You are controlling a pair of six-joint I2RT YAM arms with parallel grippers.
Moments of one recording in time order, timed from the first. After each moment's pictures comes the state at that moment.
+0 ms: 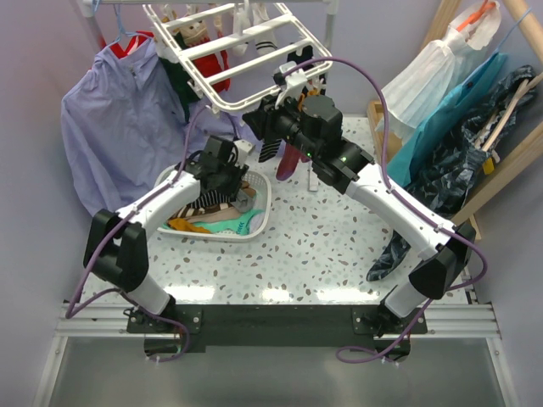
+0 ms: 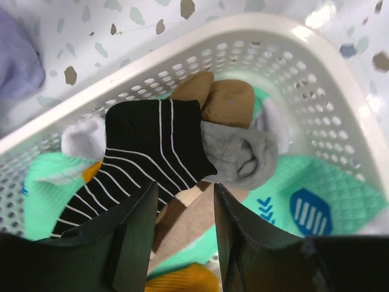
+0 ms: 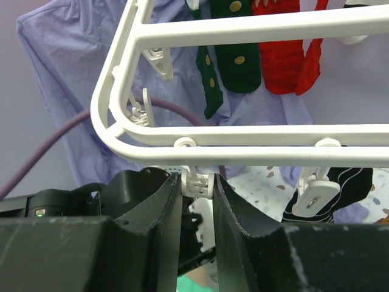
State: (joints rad) left arm -0.44 1.60 1.22 -0.50 -0.04 0.08; right arm 0.77 1.60 1.69 -0.10 0.02 0.22
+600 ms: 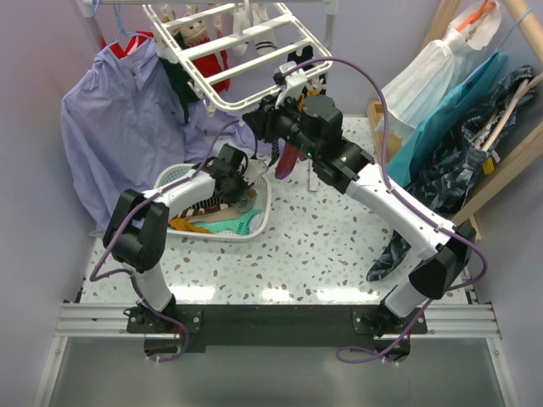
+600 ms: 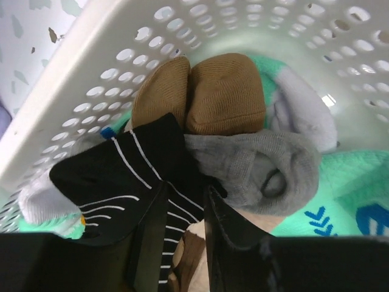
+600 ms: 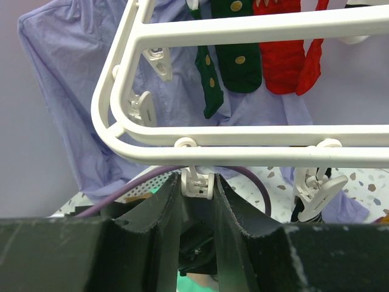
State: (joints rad) left arm -0.46 1.77 1.20 -0.45 -0.05 0.45; right arm 0.76 1.60 1.69 -0.10 0.01 0.22
